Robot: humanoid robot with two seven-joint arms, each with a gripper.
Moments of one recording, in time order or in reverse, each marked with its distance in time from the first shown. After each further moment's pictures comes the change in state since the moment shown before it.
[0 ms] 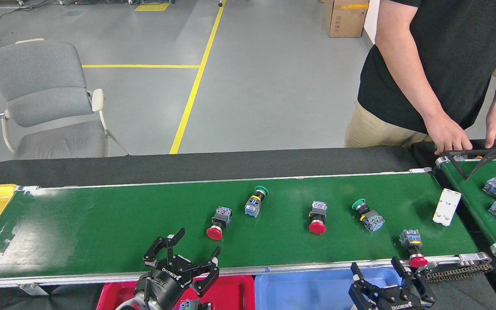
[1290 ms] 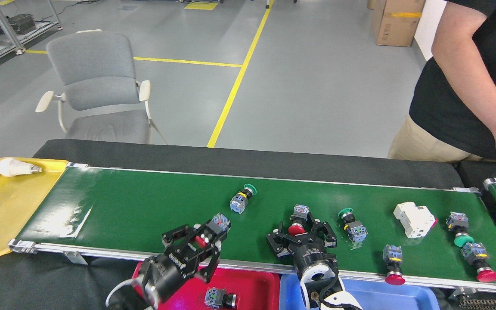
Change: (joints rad) left arm 0.299 0.093 0.036 -0.267 0.220 -0.324 0.000; right arm -0.489 0.103 0.456 0.547 0.097 0.452 0.045
